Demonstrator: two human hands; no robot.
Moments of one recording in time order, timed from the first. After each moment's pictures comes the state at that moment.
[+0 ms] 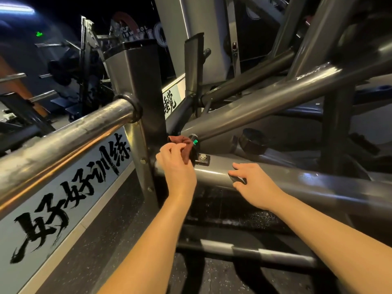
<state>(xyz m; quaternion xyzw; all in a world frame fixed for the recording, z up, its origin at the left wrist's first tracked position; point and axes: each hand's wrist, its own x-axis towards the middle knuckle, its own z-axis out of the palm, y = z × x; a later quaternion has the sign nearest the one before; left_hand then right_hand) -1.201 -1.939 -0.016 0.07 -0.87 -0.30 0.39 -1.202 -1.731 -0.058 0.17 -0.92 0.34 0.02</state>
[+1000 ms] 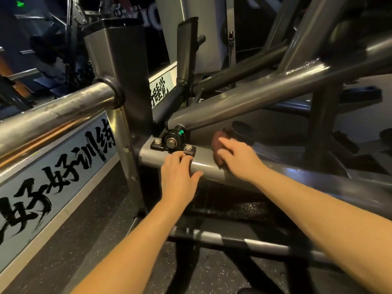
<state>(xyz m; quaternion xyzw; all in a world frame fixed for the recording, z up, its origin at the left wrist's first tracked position) -1.180 -1.918 -0.049 -0.01 -0.96 -0.15 0.23 -1.231 -1.721 -0.029 0.15 -0.90 0.40 0.06</state>
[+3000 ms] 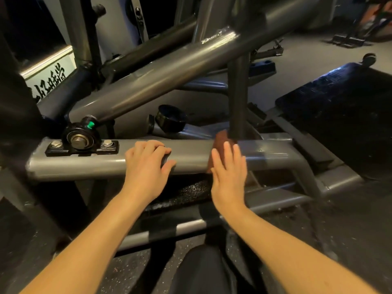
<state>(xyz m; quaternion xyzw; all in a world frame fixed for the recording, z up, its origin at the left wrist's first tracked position) -1.220 -1.858 -0.069 -0.23 -0.94 -0.12 0.20 -1.160 -1.661 -0.172 -0.10 -0.92 0.20 0.33</state>
